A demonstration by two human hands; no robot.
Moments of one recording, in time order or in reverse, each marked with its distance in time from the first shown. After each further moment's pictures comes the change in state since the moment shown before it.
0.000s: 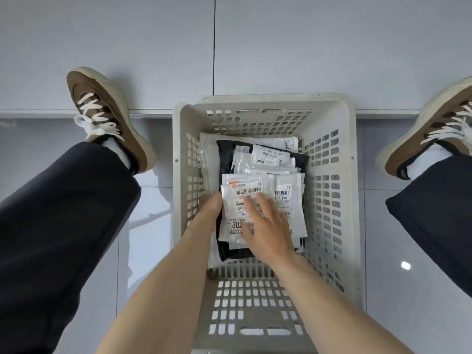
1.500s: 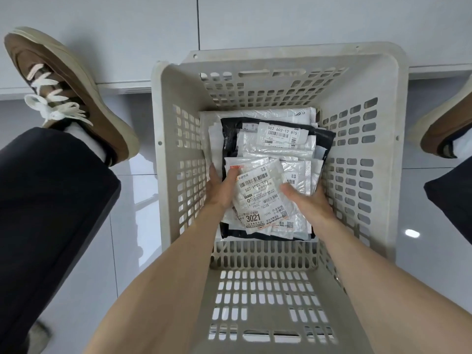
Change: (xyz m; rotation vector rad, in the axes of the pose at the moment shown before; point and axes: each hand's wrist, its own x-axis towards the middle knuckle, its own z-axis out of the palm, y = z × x) left_hand 0.036 -0.006 0.034 0.068 -0.062 0.186; right_hand 0.060 0.104 -0.002 0.977 0.058 0.601
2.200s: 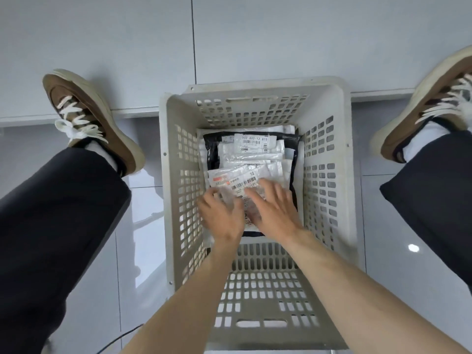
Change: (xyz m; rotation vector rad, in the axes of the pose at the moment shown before) left_hand -0.092 -0.009 0.025 0.337 0.473 0.332; right_hand -0.057 -0.014 0.025 -1.137 0.047 -0.918
